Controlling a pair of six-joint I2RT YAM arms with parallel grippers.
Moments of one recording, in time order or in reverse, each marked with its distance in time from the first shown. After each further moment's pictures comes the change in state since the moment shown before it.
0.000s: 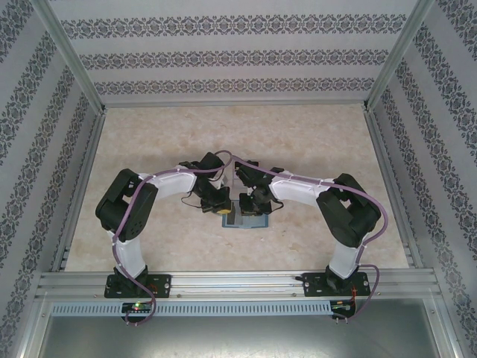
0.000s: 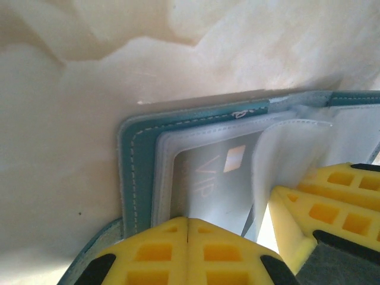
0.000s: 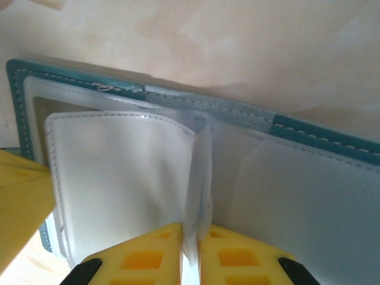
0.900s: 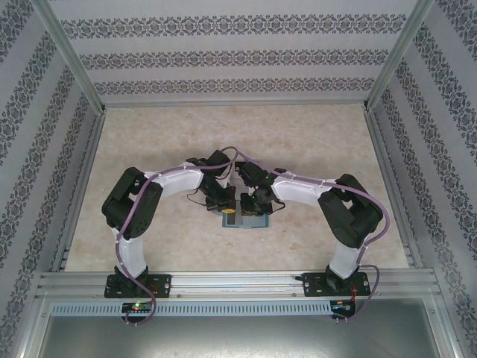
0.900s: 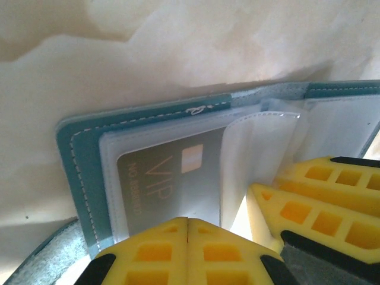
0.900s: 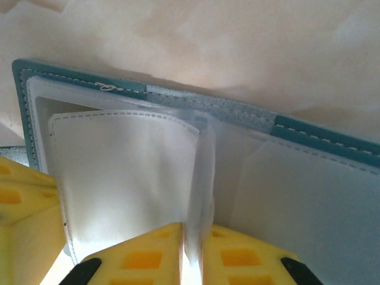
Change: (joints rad) left arm -0.041 0.047 0.097 -0.079 -0.008 0.018; right arm -0.013 -0.017 -0.024 0.026 -0.021 0.000
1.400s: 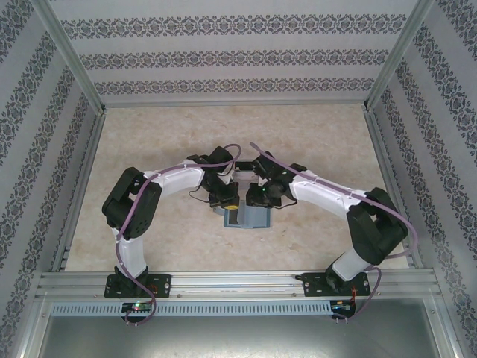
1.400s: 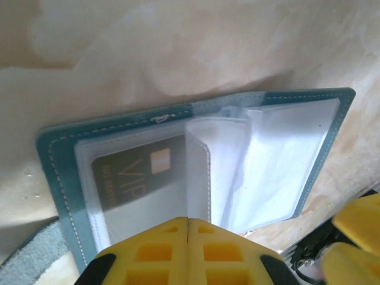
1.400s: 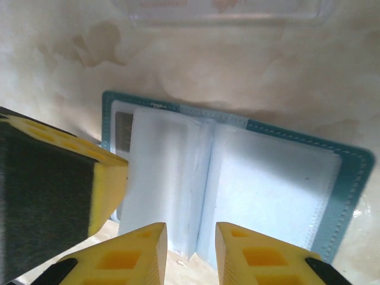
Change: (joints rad) left arm -0.006 0.000 0.046 0.000 0.022 0.000; right arm -0.067 -0.206 -0.029 -0.043 0.013 0.000
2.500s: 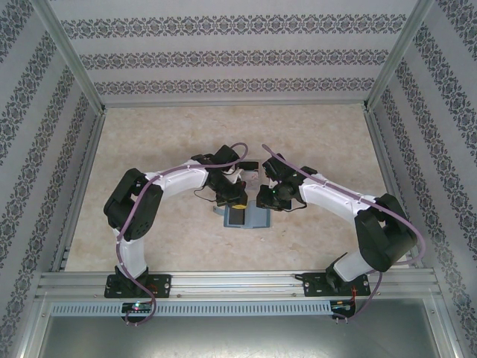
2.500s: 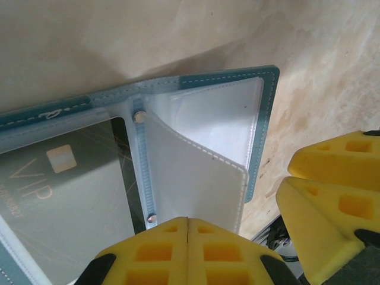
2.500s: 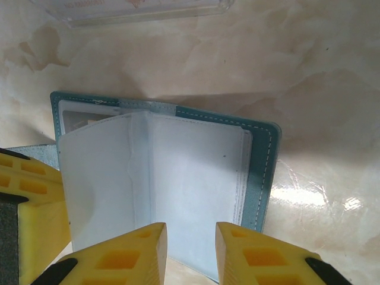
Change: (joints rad) left arm -0.040 0.002 0.035 0.037 0.069 -0.001; right arm -0.058 -0.061 -0.081 -0.015 0.005 0.000
